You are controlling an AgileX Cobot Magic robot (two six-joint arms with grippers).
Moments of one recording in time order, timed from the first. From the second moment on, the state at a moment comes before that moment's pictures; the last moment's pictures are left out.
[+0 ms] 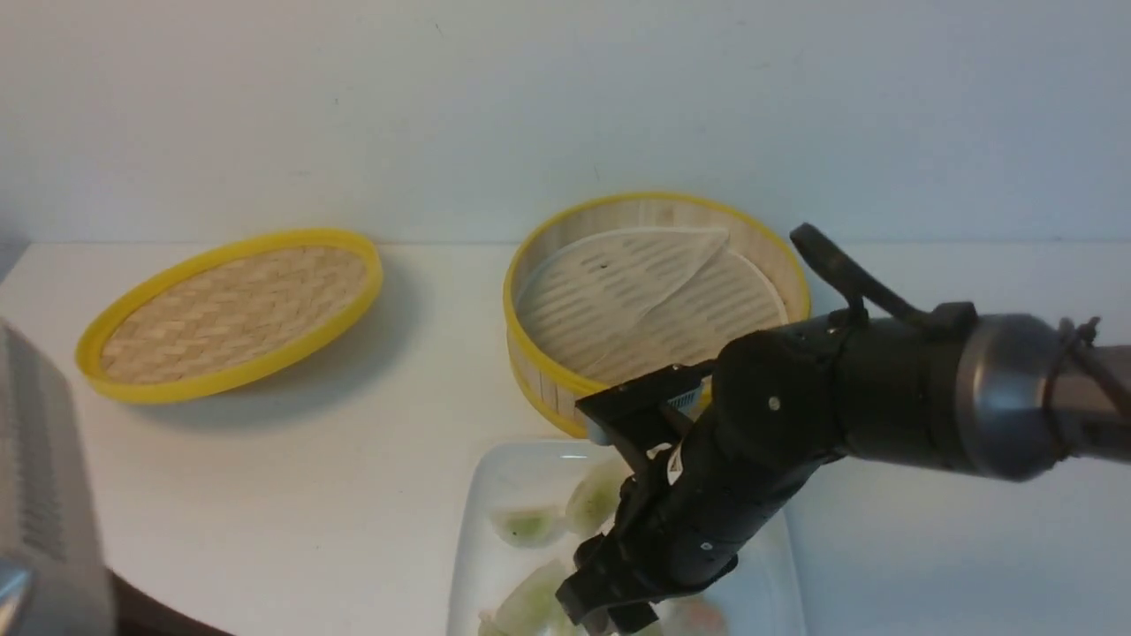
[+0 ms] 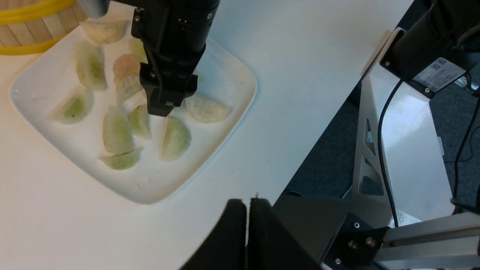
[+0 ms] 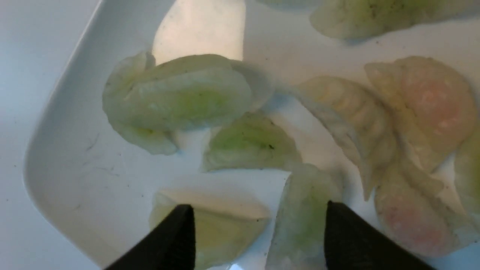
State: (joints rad) right arm 0.75 1.82 -1.14 0.37 0.81 -0.07; left arm -0.75 0.74 -1.02 -0.33 1.16 0.12
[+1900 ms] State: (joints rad) right arm 0.75 -0.02 -0.57 -0.31 0.43 0.58; left arm -0.75 0.42 -0.95 -0.34 0.60 0.07
